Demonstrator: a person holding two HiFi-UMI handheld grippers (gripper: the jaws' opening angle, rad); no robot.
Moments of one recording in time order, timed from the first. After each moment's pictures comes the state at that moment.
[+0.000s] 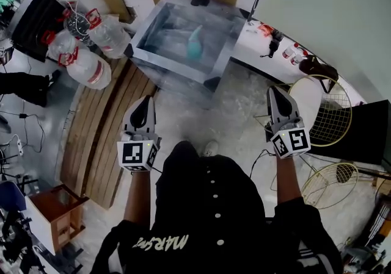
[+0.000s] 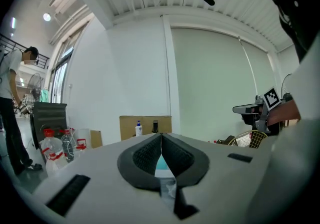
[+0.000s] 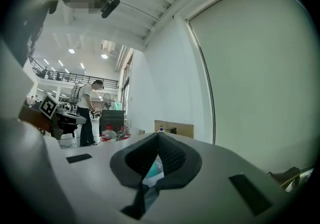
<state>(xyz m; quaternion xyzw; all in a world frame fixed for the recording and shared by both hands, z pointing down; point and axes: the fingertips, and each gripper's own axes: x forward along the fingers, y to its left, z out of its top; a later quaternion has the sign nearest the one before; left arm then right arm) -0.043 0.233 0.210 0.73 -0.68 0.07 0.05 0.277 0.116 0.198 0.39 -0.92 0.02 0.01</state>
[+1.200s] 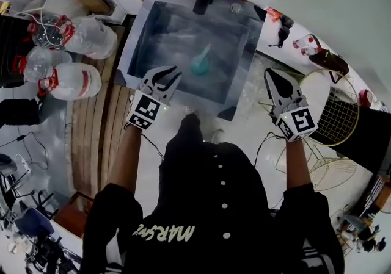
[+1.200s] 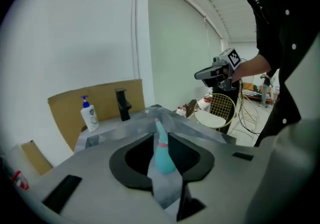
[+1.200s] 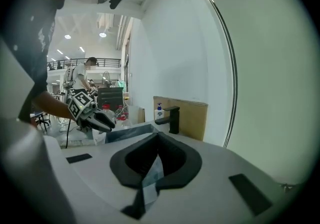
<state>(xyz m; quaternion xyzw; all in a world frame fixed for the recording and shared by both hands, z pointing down) -0.084 -0.058 0.372 0.89 -0.38 0.26 0.07 0.140 -0.099 0.292 0.35 -0.93 0.06 0.14</state>
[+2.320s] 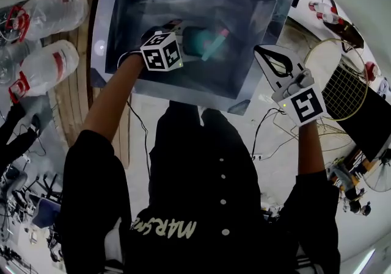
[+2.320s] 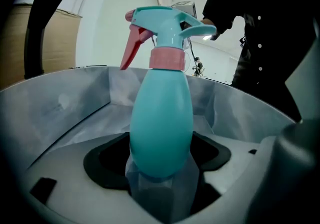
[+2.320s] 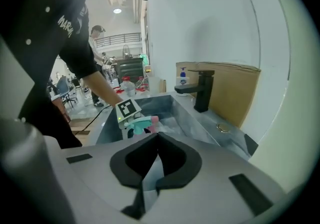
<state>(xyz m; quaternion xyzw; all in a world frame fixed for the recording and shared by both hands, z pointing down) -0.021 -0.117 0.606 0.95 0.03 0.32 0.06 0.037 -0.163 0.423 0.19 -0.94 0.07 0.29</state>
